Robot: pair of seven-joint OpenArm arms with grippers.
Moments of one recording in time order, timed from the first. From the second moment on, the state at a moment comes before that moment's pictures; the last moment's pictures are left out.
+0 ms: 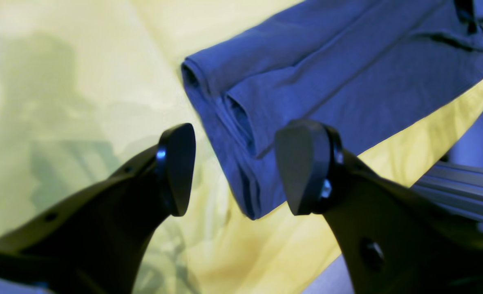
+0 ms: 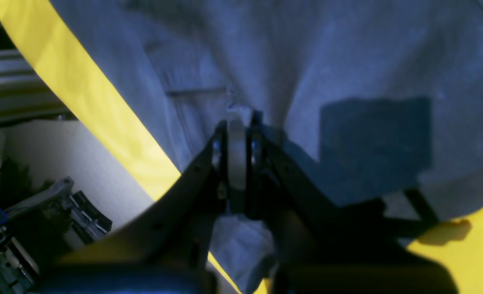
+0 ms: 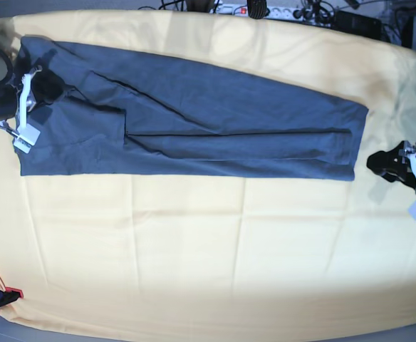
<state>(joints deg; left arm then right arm) -20.0 -56.6 7.9 69.3 -88.7 -37.0 77.4 -12.0 49.3 7.4 95.5 74.1 40.1 -82.7</state>
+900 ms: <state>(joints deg) -20.7 -61.1 -9.8 68.4 -85.2 -35.7 74.8 -9.4 42.5 7.7 93.9 56.0 40.3 -69.2</state>
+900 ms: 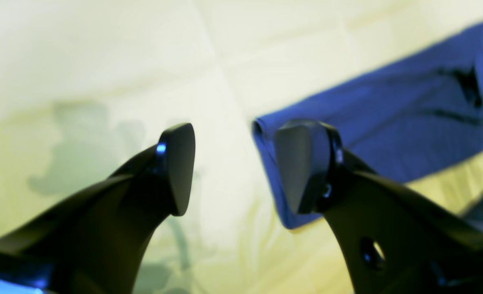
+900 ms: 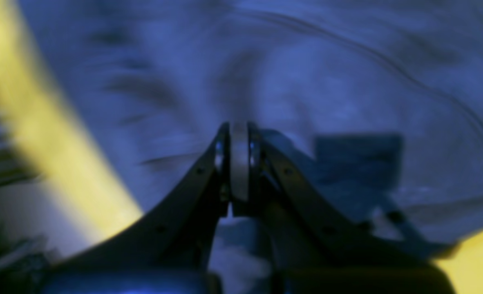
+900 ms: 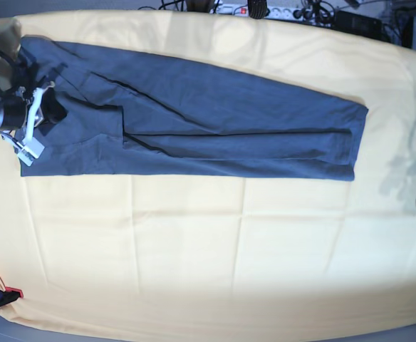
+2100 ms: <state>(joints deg) -3.4 -42.4 -13.5 63.0 -82.9 -32.1 71.7 -14.7 34.3 8.9 94.6 38.3 34.2 -58.8</state>
